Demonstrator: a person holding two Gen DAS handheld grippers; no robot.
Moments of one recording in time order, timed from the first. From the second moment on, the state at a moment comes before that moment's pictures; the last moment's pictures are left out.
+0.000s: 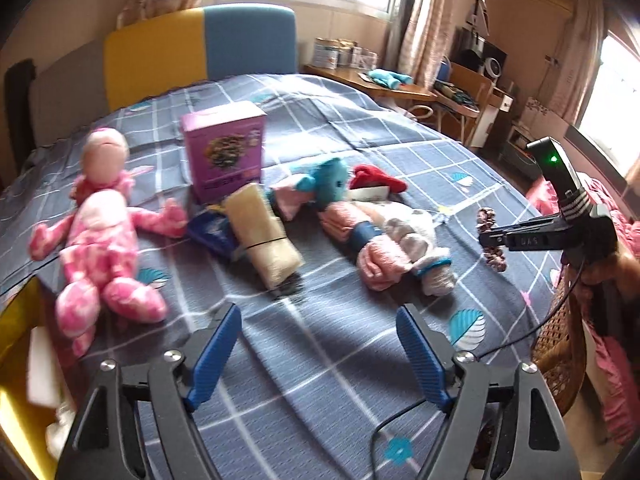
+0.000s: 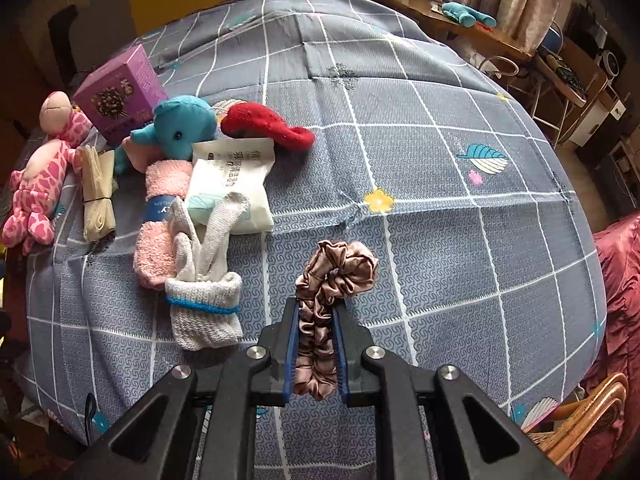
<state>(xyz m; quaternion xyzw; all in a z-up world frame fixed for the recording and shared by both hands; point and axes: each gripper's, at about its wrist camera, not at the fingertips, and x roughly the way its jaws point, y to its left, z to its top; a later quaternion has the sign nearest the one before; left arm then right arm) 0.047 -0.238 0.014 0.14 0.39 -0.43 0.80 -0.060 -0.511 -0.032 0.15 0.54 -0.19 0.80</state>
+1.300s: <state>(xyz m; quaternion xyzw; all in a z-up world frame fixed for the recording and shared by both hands) 0.126 -0.424 -0.078 0.03 0.56 -0.38 0.73 -0.067 -0.528 -0.034 0.23 0.49 -0.15 0.82</state>
